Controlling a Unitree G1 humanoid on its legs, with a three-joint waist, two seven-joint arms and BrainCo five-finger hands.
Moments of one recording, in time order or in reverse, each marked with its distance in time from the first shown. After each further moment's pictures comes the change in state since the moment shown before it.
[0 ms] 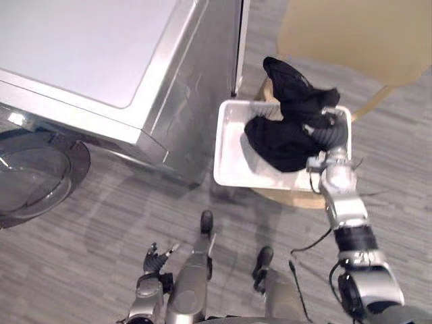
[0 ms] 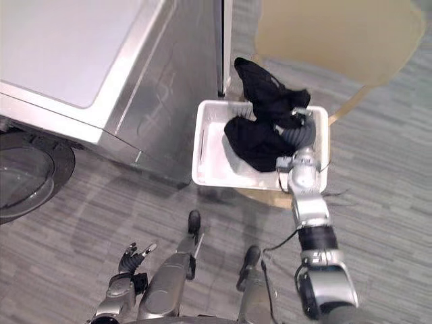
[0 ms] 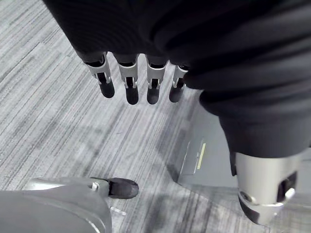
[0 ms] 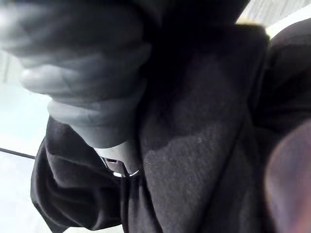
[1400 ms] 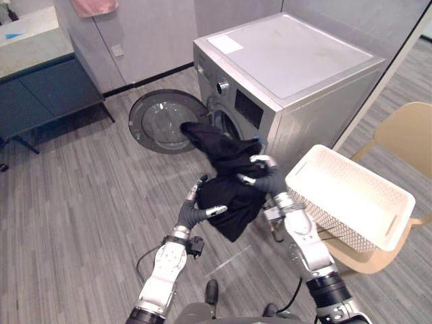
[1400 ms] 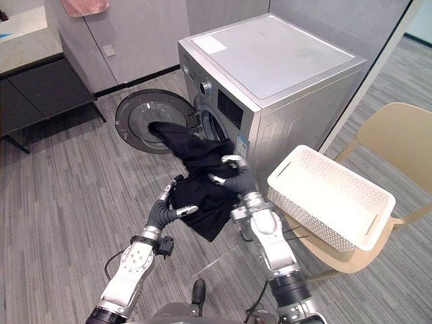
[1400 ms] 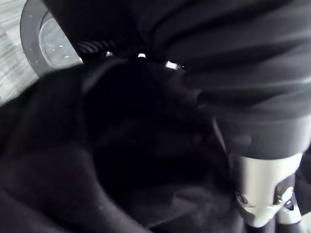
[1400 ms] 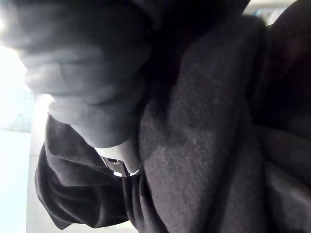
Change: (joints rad) left arm -0.004 0.075 -0.390 -0.710 0.138 -0.093 -0.149; right arm 0.257 0.165 0.351 -0.158 0.127 -0.069 0.330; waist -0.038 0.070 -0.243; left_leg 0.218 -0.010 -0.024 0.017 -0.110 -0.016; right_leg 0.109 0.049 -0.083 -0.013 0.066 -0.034
